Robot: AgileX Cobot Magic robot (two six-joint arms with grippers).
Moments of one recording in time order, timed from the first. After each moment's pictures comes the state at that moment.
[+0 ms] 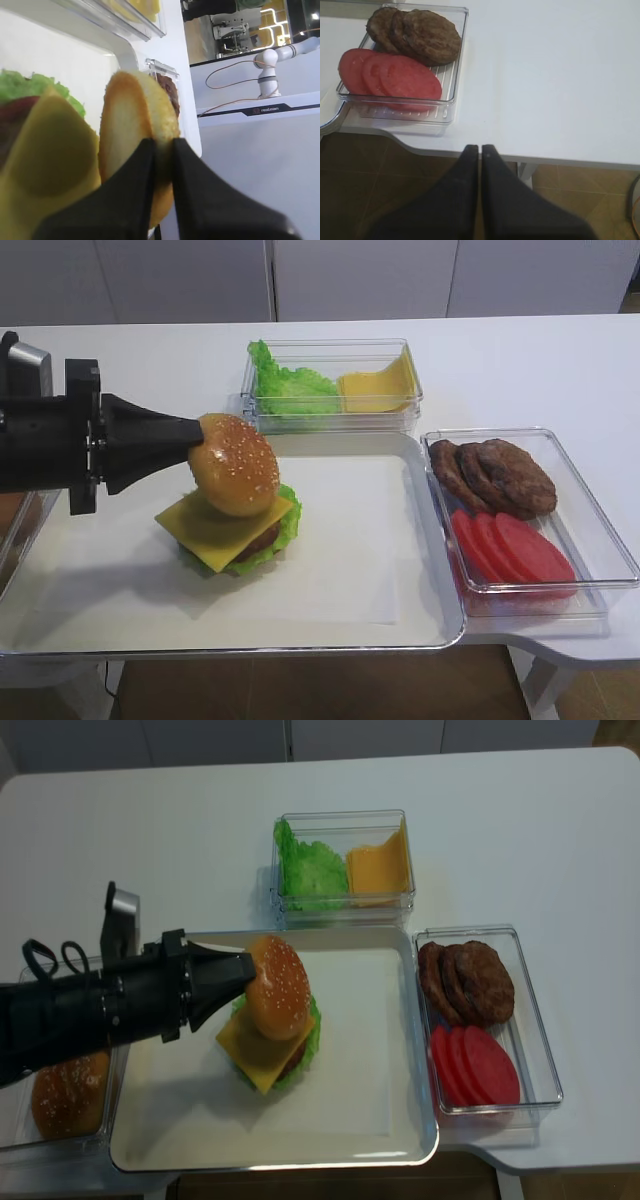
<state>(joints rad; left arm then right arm) 0.02 1.54 -0.62 -1.71 1.15 1.07 0.11 -0.02 -0.48 0.03 1.14 -0.03</state>
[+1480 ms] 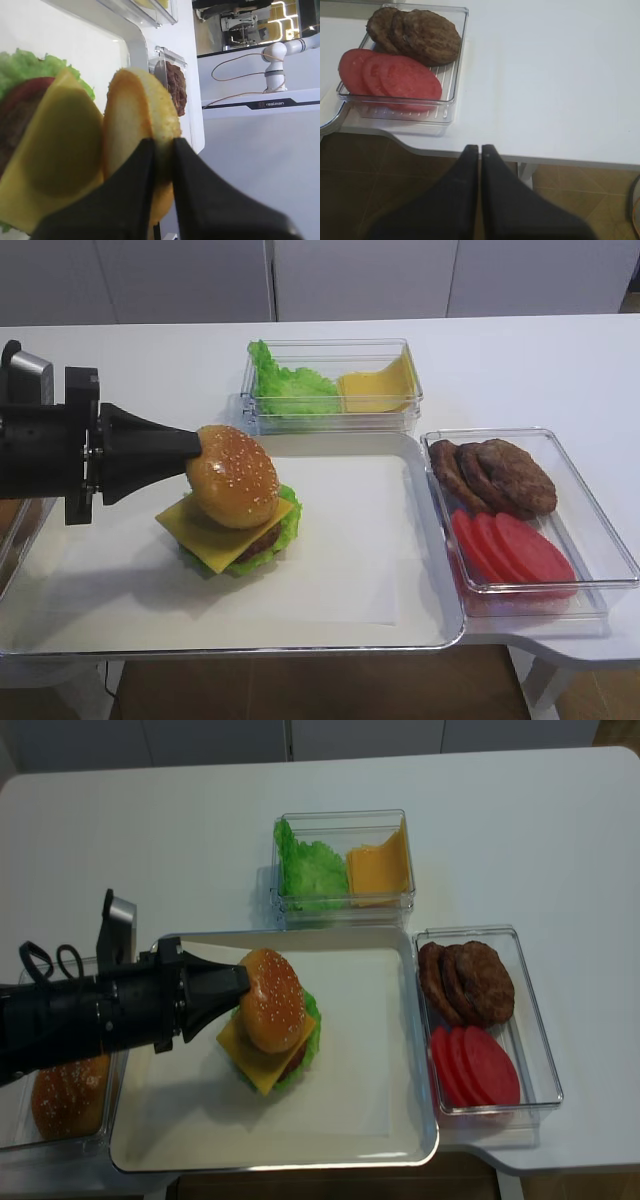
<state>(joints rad) 0.04 1.54 -0.62 -1.65 1.15 1.01 0.11 -0.02 -0.48 0.03 1.14 -0.03</state>
